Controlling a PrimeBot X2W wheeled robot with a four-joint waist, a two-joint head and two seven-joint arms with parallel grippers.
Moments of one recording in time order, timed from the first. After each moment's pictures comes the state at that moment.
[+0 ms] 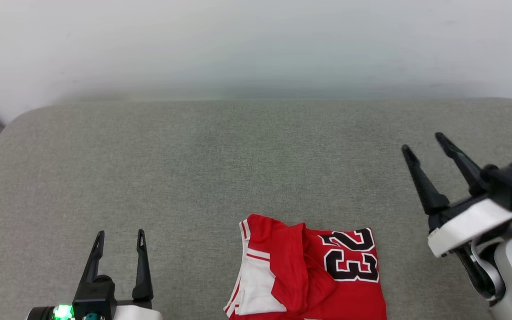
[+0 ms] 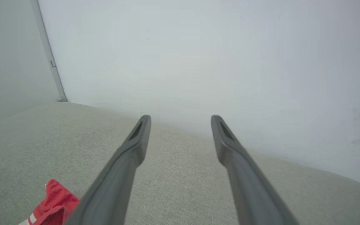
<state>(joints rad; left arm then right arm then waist) 0.11 0.11 -0.05 0.00 -0.02 0.14 -0.26 -0.35 -0.40 0.31 0.20 0.44 0.13 -0.14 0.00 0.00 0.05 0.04</state>
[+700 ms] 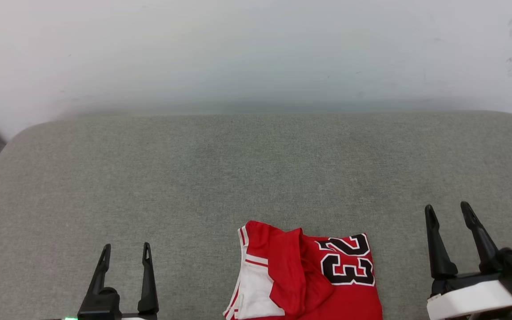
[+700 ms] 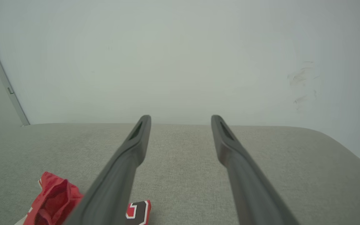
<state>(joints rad) 0.16 0.09 -0.06 -0.02 -0.02 0.14 -0.26 0.01 -0.12 -0.01 0.05 0.19 0.13 -0.26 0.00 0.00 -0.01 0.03</state>
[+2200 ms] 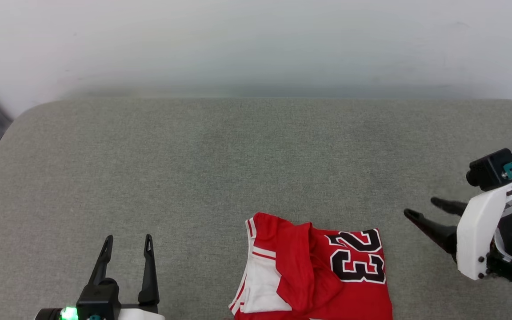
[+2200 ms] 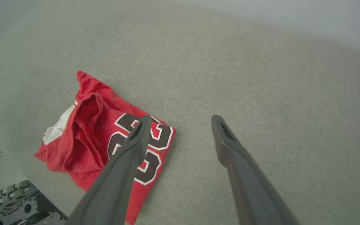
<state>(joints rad) 0.13 0.08 -0.04 0.00 -0.02 0.09 -0.26 -0.29 -0.55 0.30 -0.03 0.71 0.13 0.62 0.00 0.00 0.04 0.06</state>
